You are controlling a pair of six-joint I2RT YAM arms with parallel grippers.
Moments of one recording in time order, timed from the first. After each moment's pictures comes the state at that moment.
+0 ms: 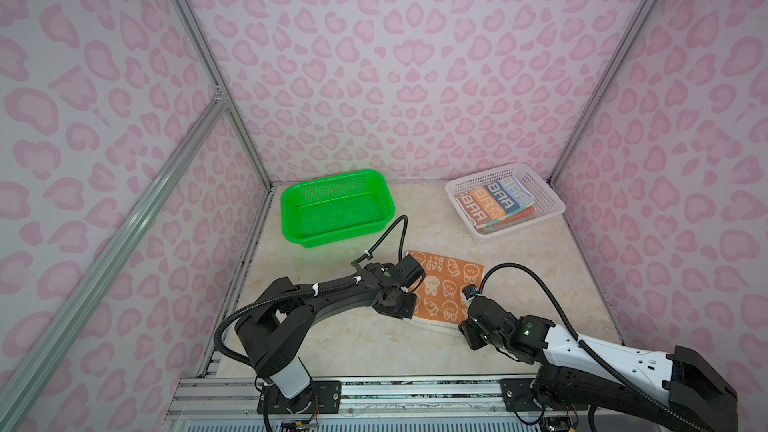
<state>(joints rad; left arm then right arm) -0.91 1.64 1.02 -0.70 0.08 -0.57 0.99 1.00 0.38 -0.40 0.16 0.51</state>
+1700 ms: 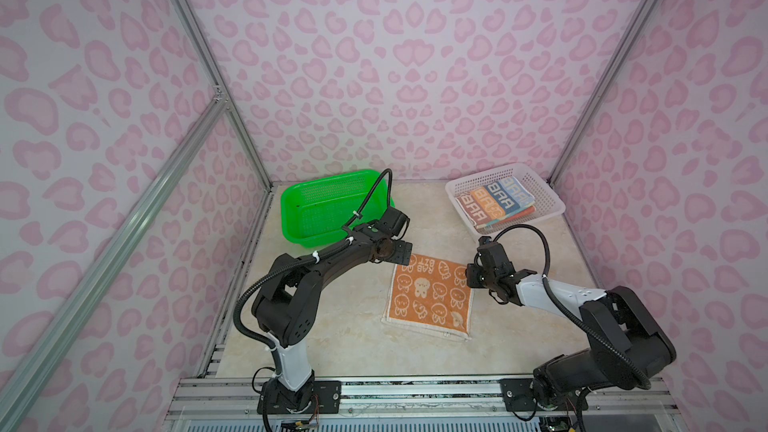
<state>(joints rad) -0.64 1.85 1.33 -0.58 -0.09 -0.31 0.47 1.50 0.64 -0.04 0.11 0.39</state>
